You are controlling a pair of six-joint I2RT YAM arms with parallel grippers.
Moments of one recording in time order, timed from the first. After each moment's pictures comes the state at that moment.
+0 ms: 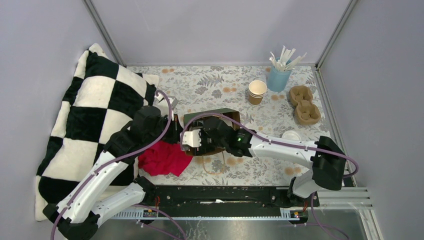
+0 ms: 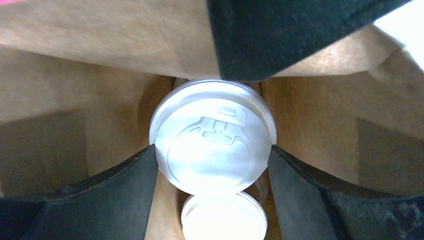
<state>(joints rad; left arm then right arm) -0.62 0.83 1.02 -0.79 0.14 -0.41 1.12 1.56 1.13 -0.17 0.07 -0.79</state>
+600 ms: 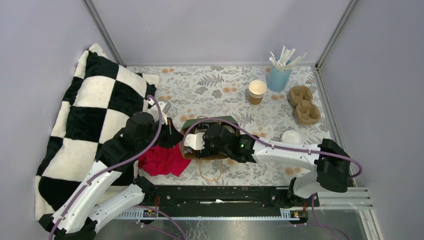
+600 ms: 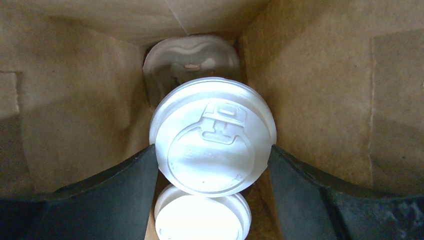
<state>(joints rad) -0.62 0.73 0.99 -0.82 0.14 -0.46 1.18 1.49 1.03 -0.17 0.25 -0.71</state>
